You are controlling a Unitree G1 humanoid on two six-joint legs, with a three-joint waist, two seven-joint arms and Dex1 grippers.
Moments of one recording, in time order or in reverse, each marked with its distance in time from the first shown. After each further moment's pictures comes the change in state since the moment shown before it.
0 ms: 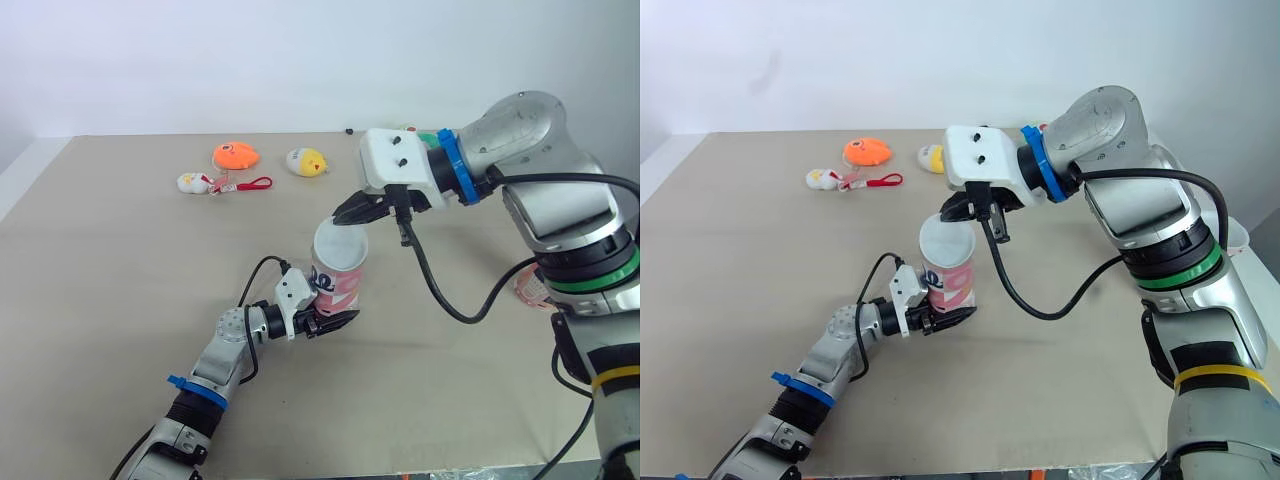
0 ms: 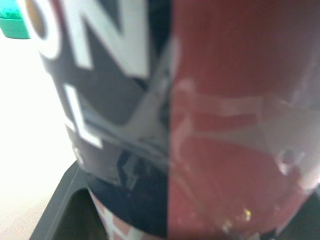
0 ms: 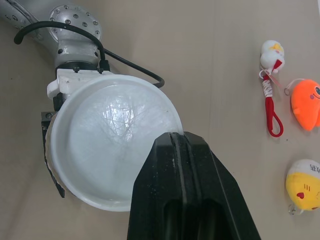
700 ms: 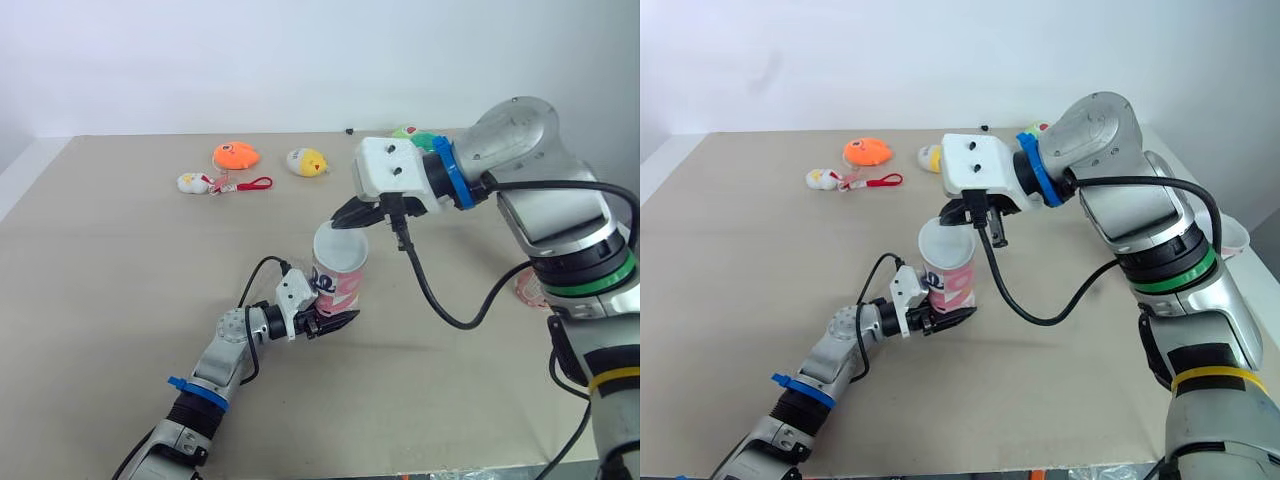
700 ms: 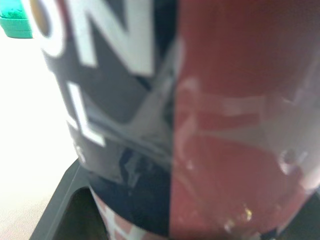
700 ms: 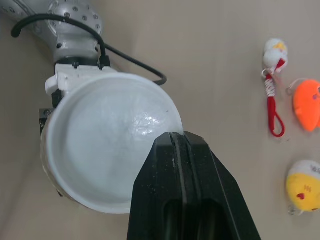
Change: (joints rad) left arm 0.008 -0.010 0.004 -0.007 0.015 0.002 0.003; right arm -0.015 0.017 -0.001 -0.014 -0.016 -0.007 0.003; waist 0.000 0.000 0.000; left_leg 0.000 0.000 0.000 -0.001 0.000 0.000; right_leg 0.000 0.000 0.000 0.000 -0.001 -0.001
